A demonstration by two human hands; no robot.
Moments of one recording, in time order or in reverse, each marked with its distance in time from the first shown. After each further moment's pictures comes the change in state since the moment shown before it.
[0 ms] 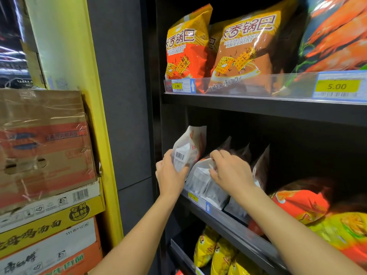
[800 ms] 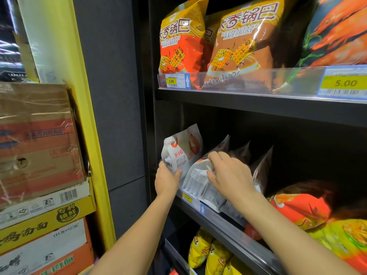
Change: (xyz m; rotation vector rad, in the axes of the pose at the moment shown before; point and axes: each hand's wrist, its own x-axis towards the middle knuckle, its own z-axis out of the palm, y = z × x) left_hand 0.016 -0.030 0.035 0.044 -0.072 -0.313; right_hand -0.007 0.006 0.004 -0.003 0.025 -0.023
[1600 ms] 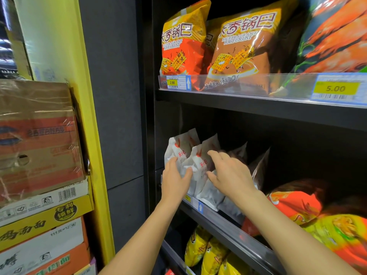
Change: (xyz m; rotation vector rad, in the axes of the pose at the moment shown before) left_hand -0.048 0.026 -0.011 -0.109 -0.095 0.248; right_hand -0.001 -0.002 -0.017 0.032 -0.124 0.055
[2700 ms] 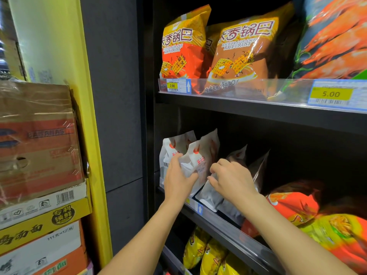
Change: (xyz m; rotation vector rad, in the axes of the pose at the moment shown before) left_hand -0.001 0.008 0.002 -0.021 -0.001 0.106; right_hand -0.006 0.002 -0.002 -0.120 -0.055 -0.014
